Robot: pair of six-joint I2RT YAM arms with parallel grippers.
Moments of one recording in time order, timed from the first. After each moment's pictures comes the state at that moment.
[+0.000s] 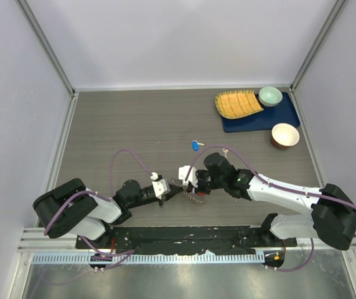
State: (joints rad) left arm -0.88 1.42 0.09 1.27 0.39 0.13; right arm 0.89 1.23 0.64 -0.08 -0.36 -0.56
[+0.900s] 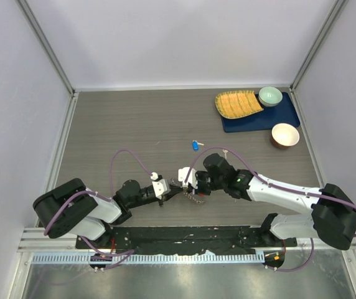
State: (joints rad) left arm -0.88 1.42 0.09 1.27 0.39 0.13; right arm 0.91 1.23 0.64 -0.10 -0.36 -0.57
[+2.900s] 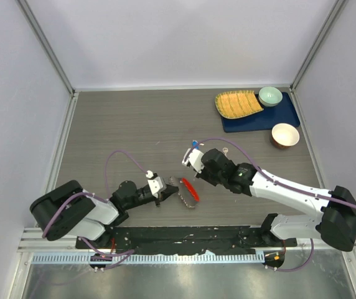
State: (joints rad) left arm -0.84 1.42 0.05 1.27 0.38 0.08; right arm 0.93 1.20 0.76 -0.34 0.18 -0.32
